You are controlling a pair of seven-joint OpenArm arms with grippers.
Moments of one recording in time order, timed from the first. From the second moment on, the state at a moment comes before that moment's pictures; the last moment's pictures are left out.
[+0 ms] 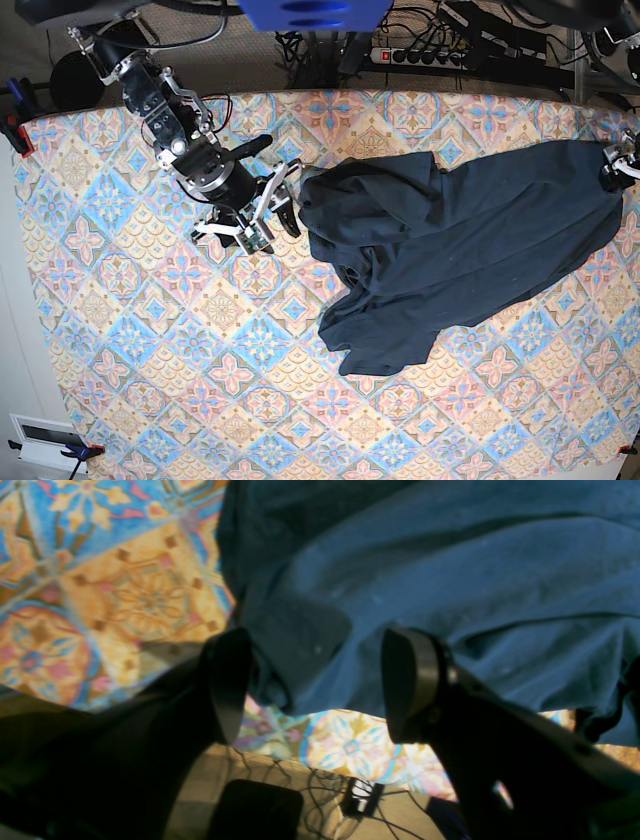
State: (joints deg) left arm 21.1 -35.8 -45.5 89.1 -50.8 -15.5 64.0; right arm -2.5 25.2 -29.6 109.9 16.9 1.0 -35.8
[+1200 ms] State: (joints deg) left arm 20.8 -32.0 -45.3 89.1 -50.8 -15.5 63.7; right arm -2.2 14.8 -27.5 101.0 40.2 -2.9 -47.4
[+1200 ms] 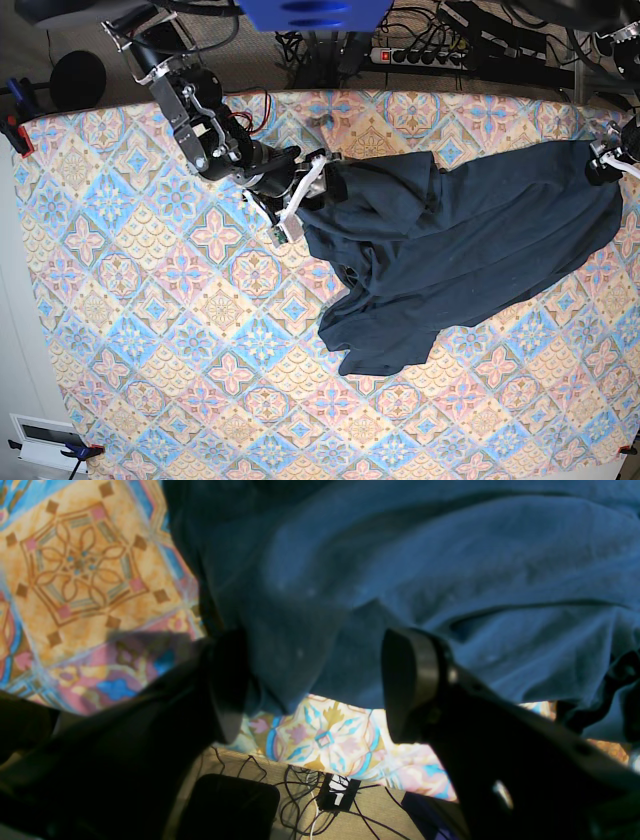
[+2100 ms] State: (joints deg) left arm 20.8 -32.0 -45.3 89.0 -50.8 -15.6 63.8; right arm 1.6 18.4 -20.4 100.9 40.0 -4.2 -49.4
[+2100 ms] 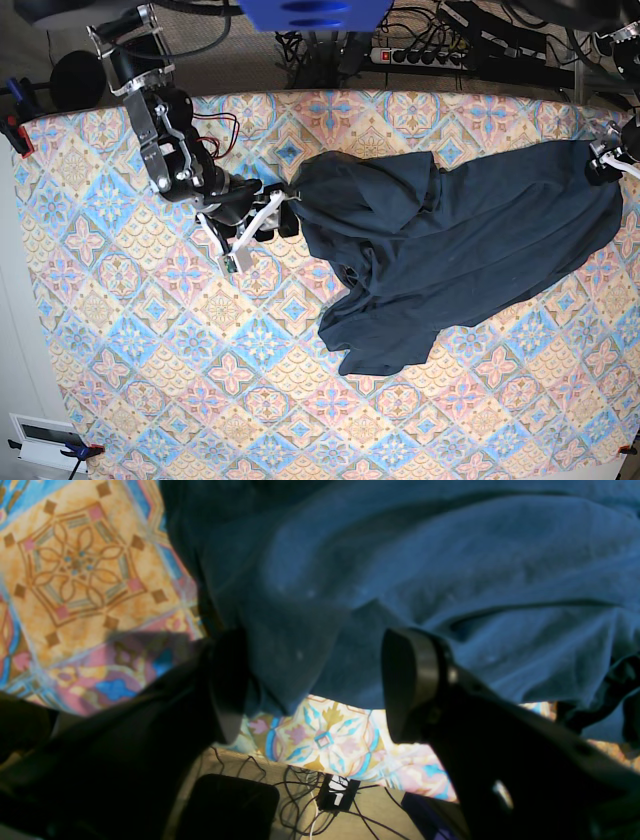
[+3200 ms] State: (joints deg) left arm 20.9 -32.0 -45.3 89.0 -50.4 -15.5 63.7; right arm 6.4 9.7 -20.9 82.6 40.0 -0.5 -48.7
